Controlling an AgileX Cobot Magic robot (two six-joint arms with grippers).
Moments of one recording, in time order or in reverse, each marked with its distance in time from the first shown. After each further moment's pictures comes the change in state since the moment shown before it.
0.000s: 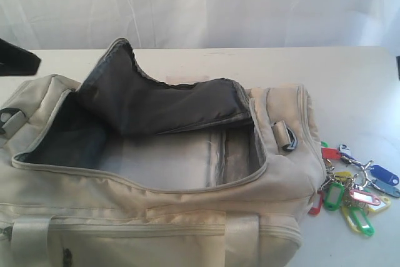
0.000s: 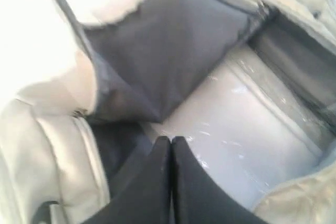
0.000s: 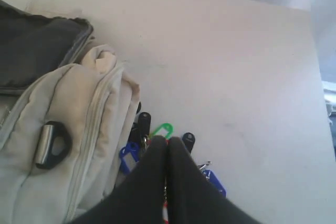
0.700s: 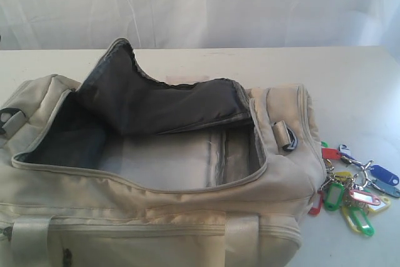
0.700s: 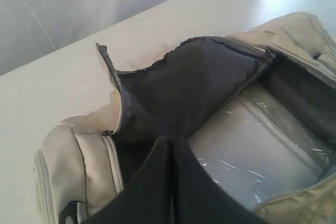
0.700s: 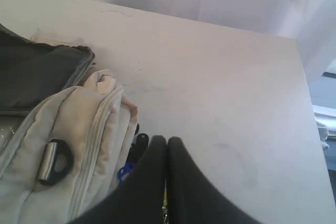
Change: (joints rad) left arm 0.000 -0.216 0.076 0.012 -0.078 -0.026; right arm 0.000 -0.075 0.023 -0.009 -0.050 0.004
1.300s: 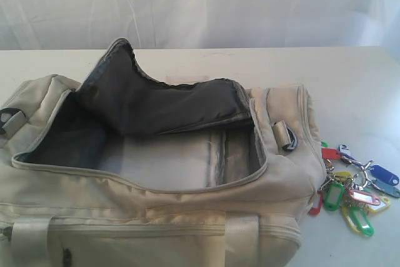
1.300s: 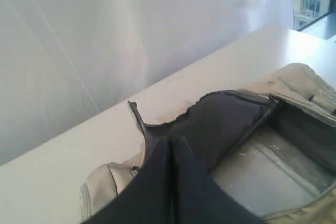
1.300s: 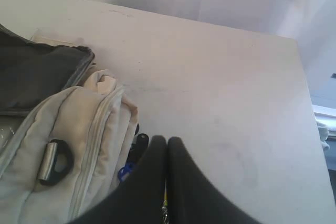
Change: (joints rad) left arm 0.035 -0.347 0.065 0.000 -0.021 0.000; right arm 0.000 0.000 0.000 0.000 -0.002 0.002
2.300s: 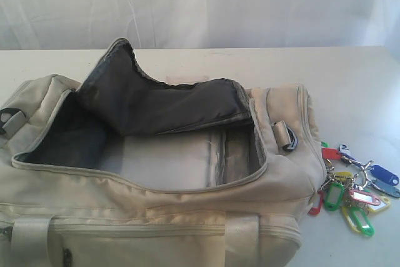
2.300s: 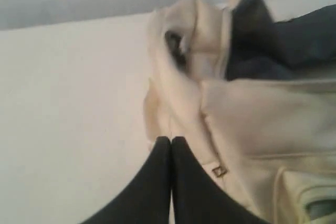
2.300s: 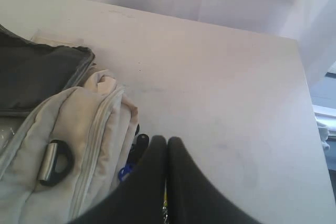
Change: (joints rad) left arm 0.001 -0.449 0.731 0.541 -0.302 -0.637; right arm 0.000 0.000 0.000 0.000 -0.001 0.002
